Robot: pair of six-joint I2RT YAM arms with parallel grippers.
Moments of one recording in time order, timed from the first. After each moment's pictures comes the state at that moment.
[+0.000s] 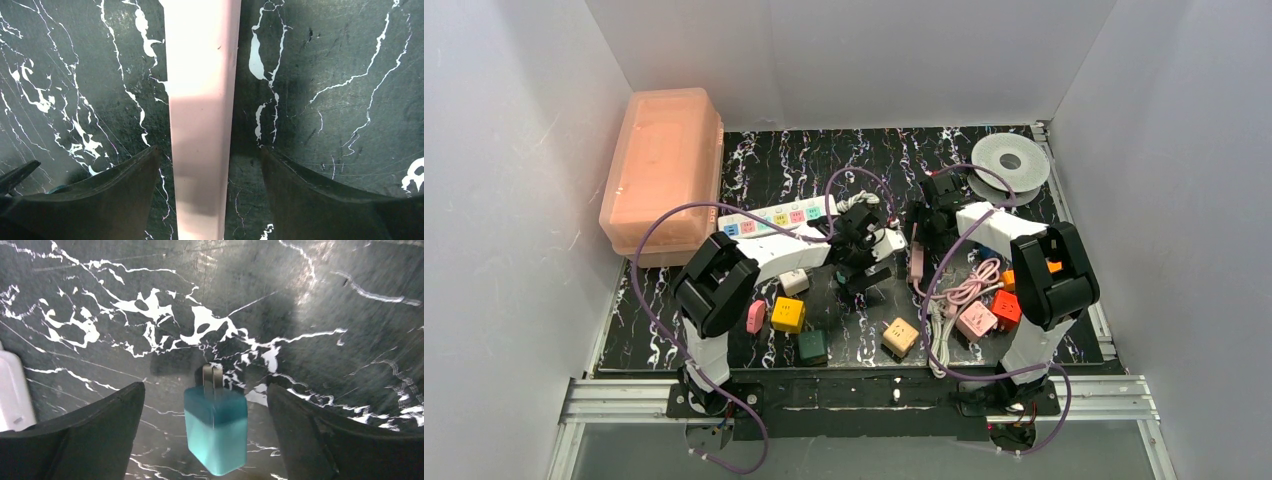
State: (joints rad) left arm -0.81 1.88 1.23 -0.45 0.06 0.43; right arm 0.42 1.77 1.12 -0.43 0.00 0.53
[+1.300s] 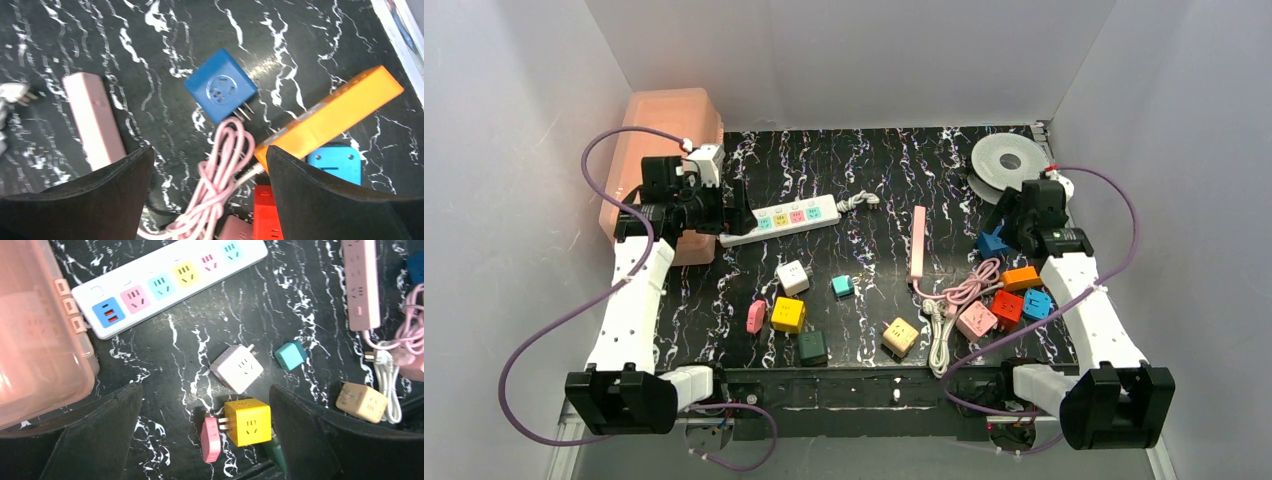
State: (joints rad) left arm -0.01 1.20 1.29 -0.92 0.39 0.04; right arm 0.08 1.12 0.97 -0.63 0.19 0.49
